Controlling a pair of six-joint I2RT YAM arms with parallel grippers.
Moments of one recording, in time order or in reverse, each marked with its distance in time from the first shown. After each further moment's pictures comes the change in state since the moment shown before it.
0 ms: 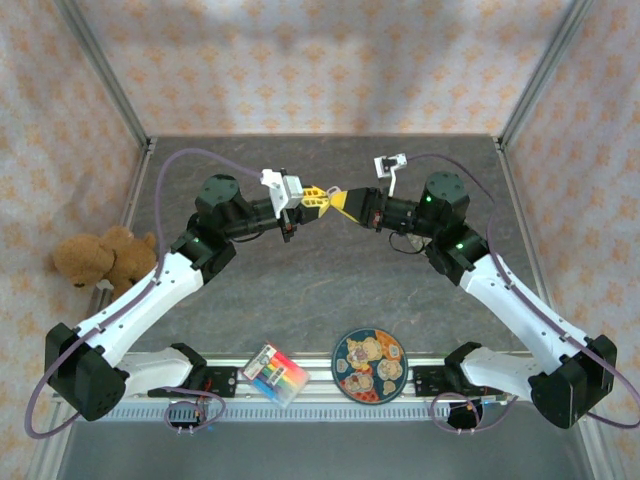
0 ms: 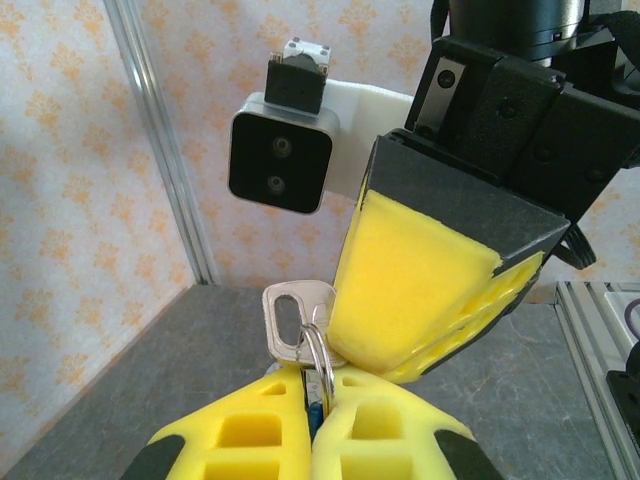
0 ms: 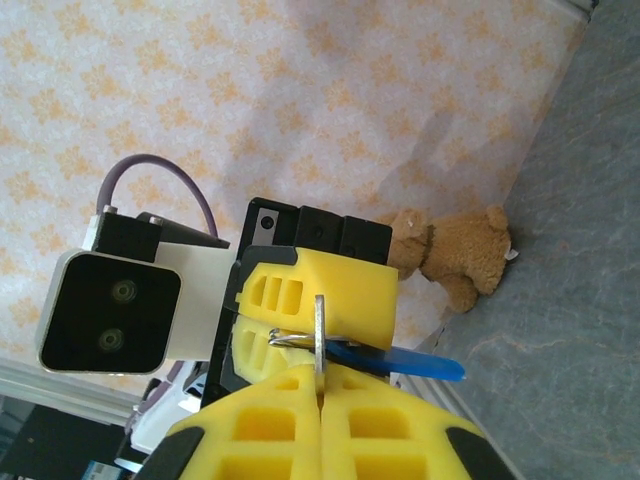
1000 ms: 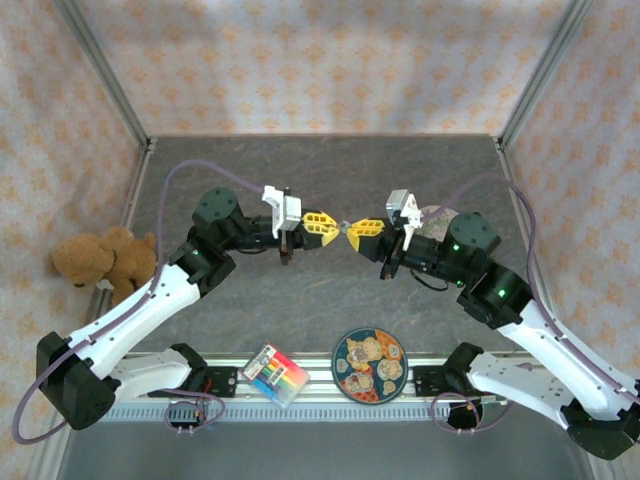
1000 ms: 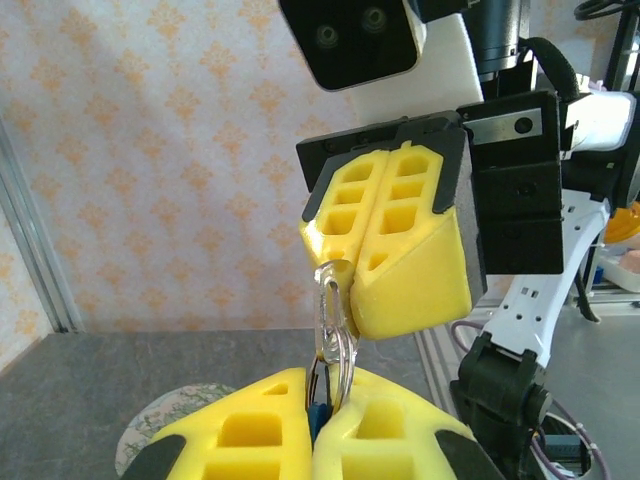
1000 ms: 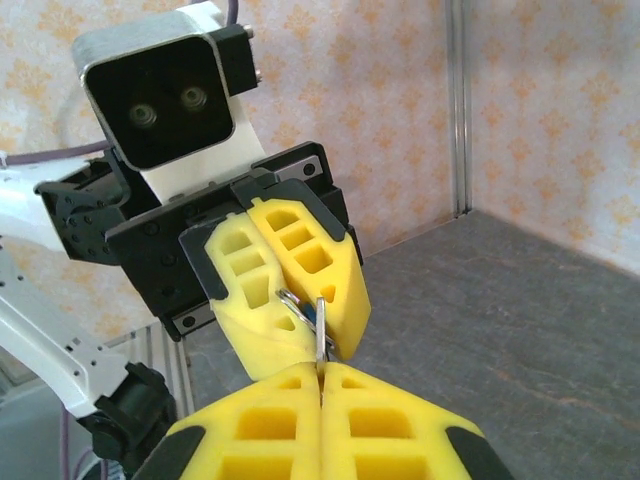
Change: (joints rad) left arm -0.072 -0.068 -0.048 0.058 0.171 -0.139; right arm 0.232 -0.310 -0.028 -0.323 0.365 -0.985
